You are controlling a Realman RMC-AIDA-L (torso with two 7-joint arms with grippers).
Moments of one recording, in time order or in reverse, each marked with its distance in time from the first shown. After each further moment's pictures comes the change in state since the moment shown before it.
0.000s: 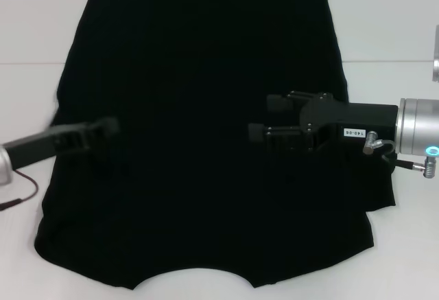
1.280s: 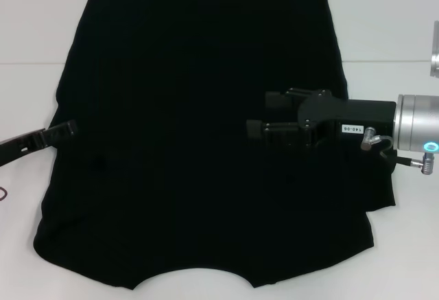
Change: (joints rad) left arm 0.020 -0.005 0.038 -0.049 -0.003 -0.435 -0.099; right arm 0.010 0.000 0.000 -0.002 0.000 0.005 0.014
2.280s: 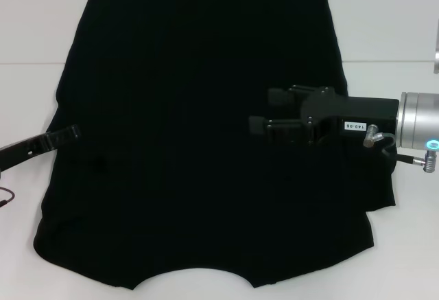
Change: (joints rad) left arm -0.025 0.000 0.002 -0.061 0.003 -0.091 0.007; right arm -0.001 -0.002 0.011 -0.003 0.000 0.000 0.000
